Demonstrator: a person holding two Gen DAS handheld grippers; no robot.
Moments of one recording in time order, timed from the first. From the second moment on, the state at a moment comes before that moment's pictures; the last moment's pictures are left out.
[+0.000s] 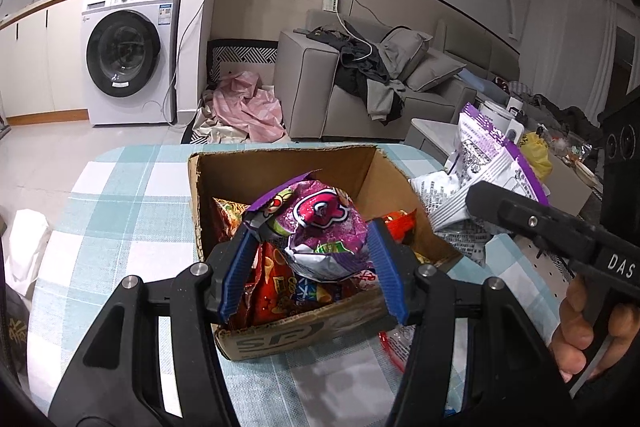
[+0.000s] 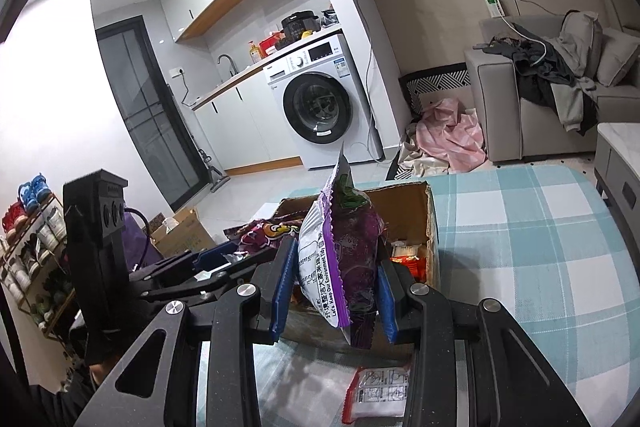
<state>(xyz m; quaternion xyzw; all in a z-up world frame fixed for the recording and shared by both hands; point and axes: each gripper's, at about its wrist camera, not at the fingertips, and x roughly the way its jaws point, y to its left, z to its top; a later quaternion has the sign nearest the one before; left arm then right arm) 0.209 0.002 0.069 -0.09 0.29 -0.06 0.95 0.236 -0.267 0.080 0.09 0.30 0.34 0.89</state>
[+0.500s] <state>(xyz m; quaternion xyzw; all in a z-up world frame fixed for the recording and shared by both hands) 0.237 0.006 0.047 -0.08 0.28 -0.05 0.95 0.267 -0.253 0.063 0.10 0.32 0.33 0.88</state>
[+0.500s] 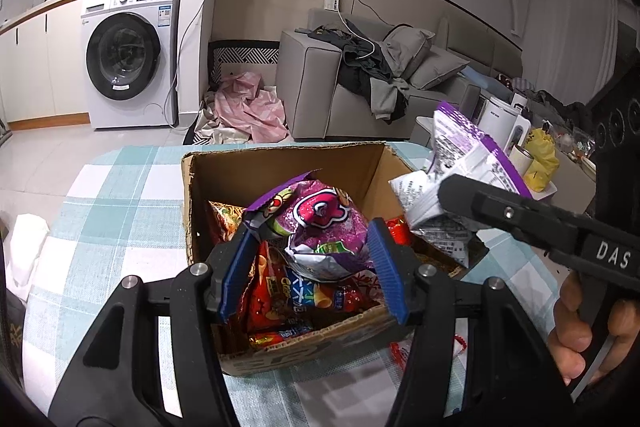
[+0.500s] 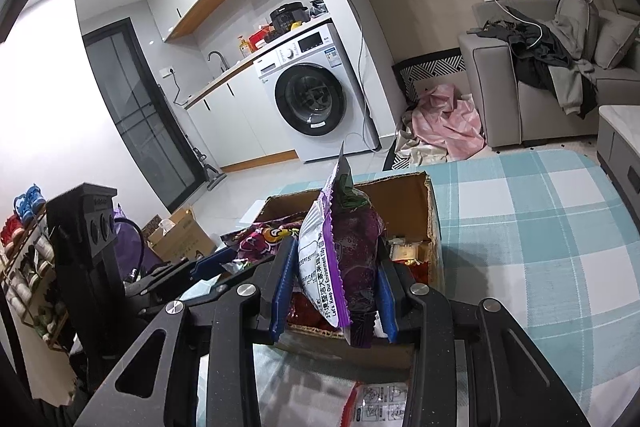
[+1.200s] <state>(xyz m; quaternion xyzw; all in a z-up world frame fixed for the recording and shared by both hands) 0.188 0.021 0.057 -0.06 0.25 -0.01 0.97 0.253 -0.271 0.061 0.09 0.32 0.32 0.89</state>
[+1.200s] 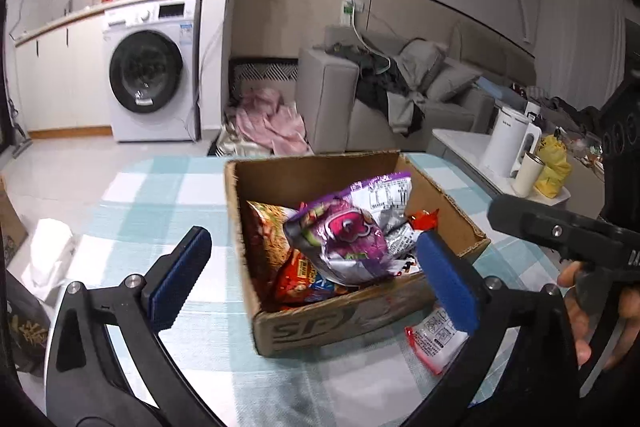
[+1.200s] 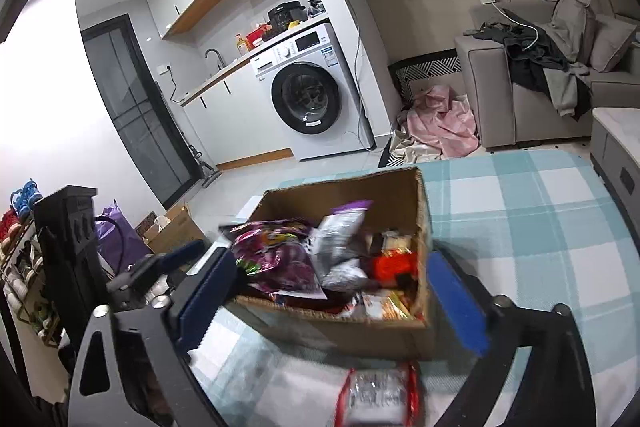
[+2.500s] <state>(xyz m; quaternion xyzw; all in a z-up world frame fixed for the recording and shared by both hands) 0.060 -0.007 0.030 -0.03 0.28 -0.04 0.96 0.154 -0.310 0.024 0.00 0.35 0.30 0.89</state>
